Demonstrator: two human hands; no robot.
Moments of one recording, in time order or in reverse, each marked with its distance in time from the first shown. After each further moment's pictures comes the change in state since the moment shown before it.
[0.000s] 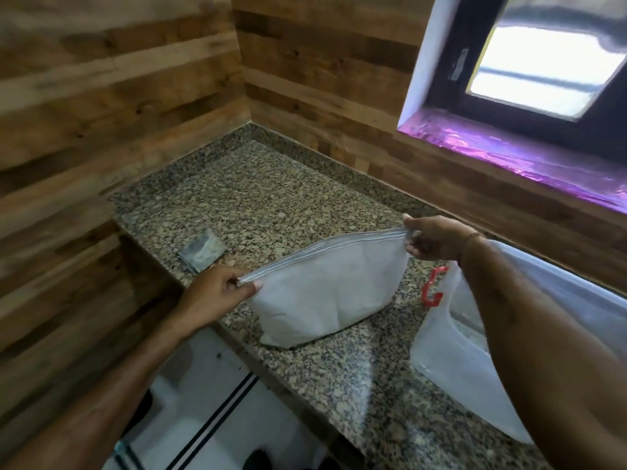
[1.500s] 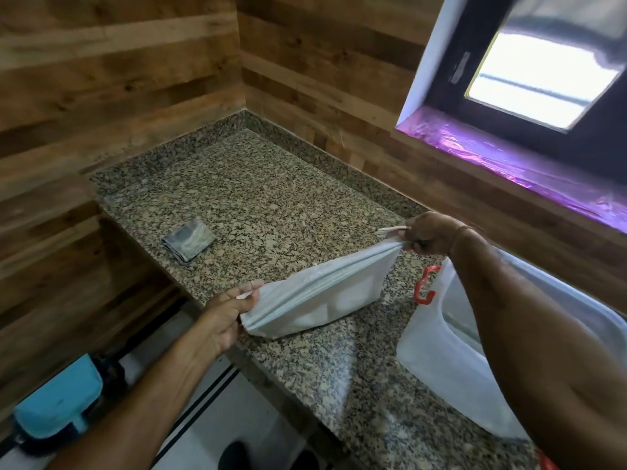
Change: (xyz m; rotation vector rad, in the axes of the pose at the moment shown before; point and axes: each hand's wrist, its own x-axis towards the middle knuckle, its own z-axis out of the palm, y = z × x) left_hand 0.002 -0.023 0.078 -1.094 0.021 -0.525; right_hand -0.003 -0.009 0.006 -0.253 0.081 -0.040
